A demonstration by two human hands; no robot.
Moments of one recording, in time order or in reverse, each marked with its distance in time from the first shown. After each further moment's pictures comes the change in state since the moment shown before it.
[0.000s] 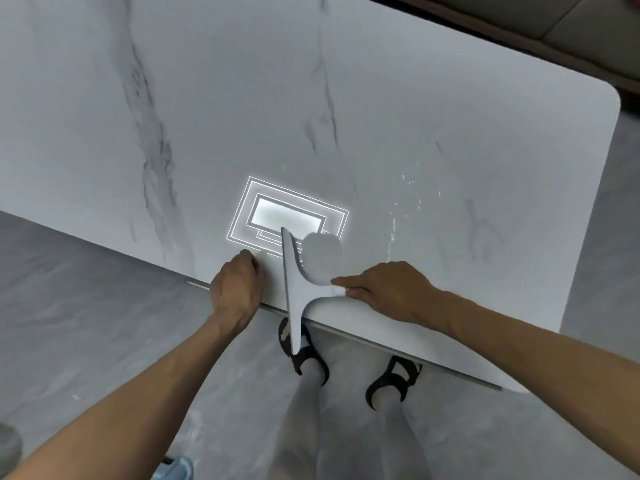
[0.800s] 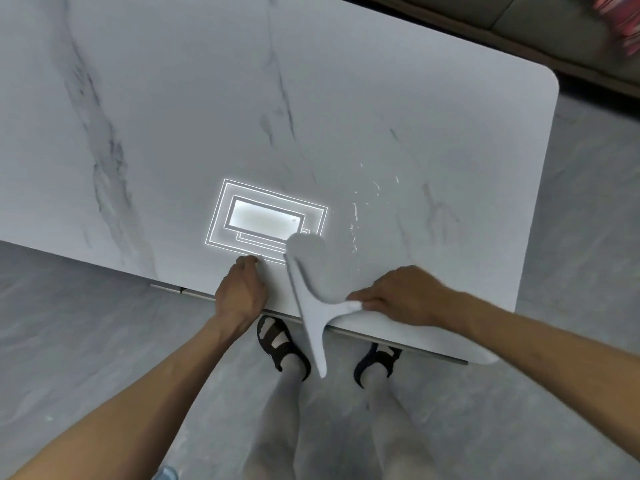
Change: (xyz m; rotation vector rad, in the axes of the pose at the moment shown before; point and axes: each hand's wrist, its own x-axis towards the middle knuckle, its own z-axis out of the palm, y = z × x) left_hand -0.030 0.045 0.029 -0.022 -0.188 0.123; right_hand -0.070 0.049 0.014 -0.092 -0.085 -0.021
